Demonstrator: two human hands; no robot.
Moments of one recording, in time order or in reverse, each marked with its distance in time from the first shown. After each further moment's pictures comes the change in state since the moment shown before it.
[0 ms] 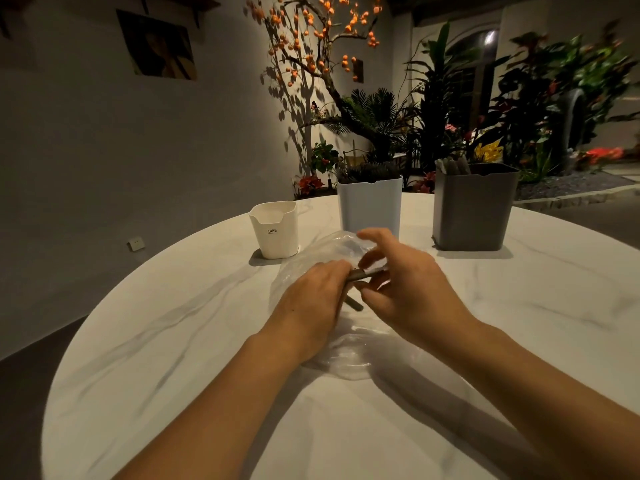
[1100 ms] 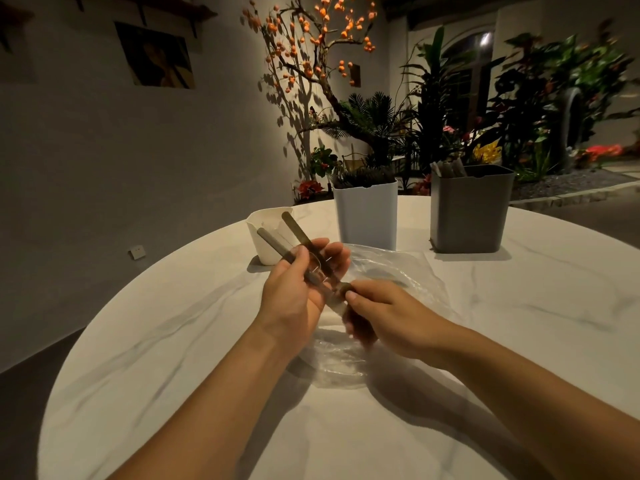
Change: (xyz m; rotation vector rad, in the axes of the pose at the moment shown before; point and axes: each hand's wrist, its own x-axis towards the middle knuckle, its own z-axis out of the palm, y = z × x) left_hand 0.019 0.011 -0.007 -1.733 0.332 -0.515; right_hand -0.001 0.009 0.013 0.492 -0.395 0.245
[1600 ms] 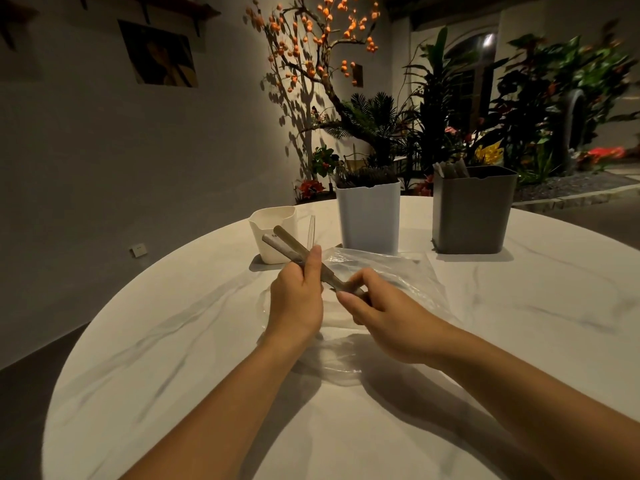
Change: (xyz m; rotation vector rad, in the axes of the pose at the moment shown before) left_hand 0.002 -0.013 -0.006 0.973 0.245 0.238; right_hand 0.001 -0.002 0.007 -0.173 0.039 -0.013
